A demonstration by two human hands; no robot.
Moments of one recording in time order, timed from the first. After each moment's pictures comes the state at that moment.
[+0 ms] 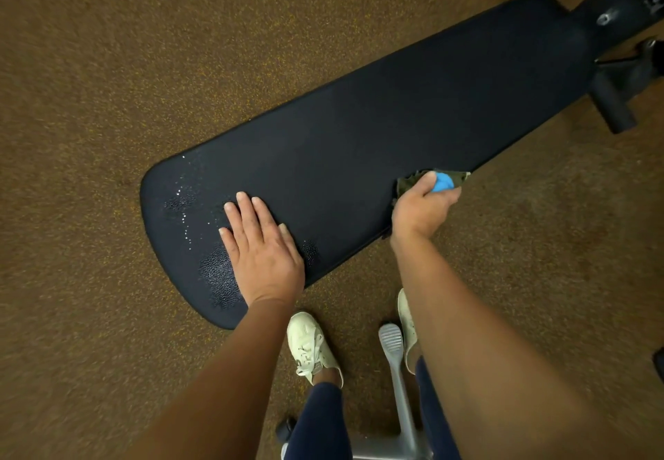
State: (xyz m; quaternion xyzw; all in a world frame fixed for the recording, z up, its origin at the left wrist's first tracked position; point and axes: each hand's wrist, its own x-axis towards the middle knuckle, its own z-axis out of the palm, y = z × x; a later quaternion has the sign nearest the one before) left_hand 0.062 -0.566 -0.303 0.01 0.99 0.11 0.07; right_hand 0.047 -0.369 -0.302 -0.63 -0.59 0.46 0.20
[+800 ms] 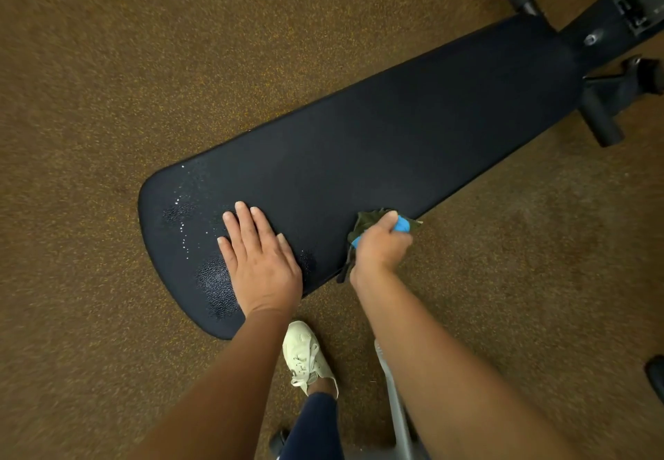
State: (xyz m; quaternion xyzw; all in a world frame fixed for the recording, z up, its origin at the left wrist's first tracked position) left_hand 0.063 -0.566 -0.302 0.02 0.99 0.11 0.07; right_hand 0.058 -0.429 -0.279 -0.70 -0.45 0.54 0.08
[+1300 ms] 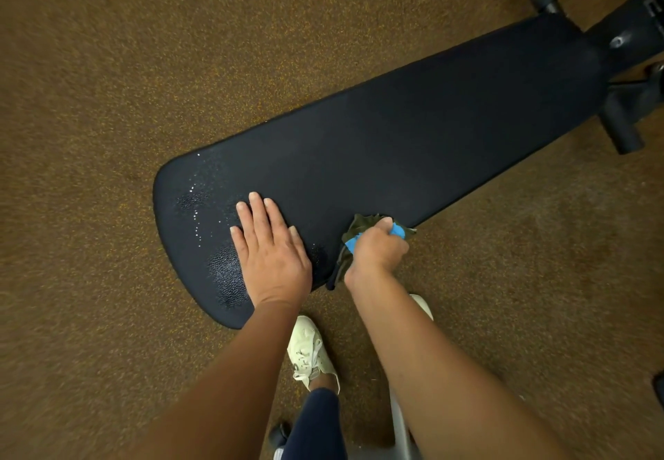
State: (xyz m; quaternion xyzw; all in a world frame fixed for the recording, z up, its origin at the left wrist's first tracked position) left_hand 0.062 -0.568 -0.304 0.03 0.99 0.11 0.07; right_hand 0.059 -0.449 -0.272 -0.72 -0.38 0.58 0.04
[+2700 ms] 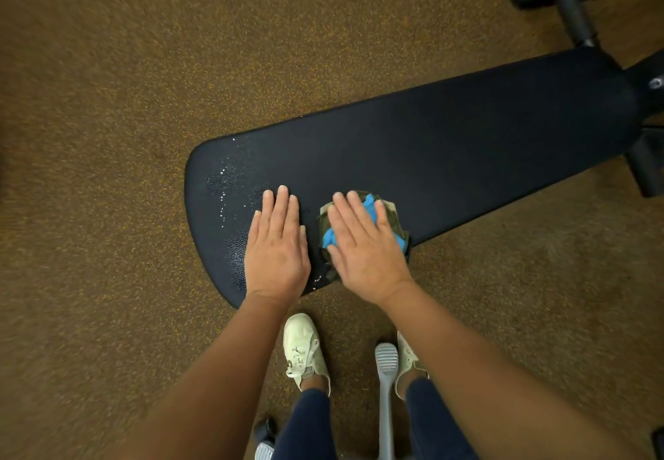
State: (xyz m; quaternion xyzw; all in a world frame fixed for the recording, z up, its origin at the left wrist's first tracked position) left_hand 0.059 -0.596 -0.296 0.11 0.98 0.13 0.05; right_hand 0.084 -0.436 -0.291 0.13 -0.99 0.03 -0.10
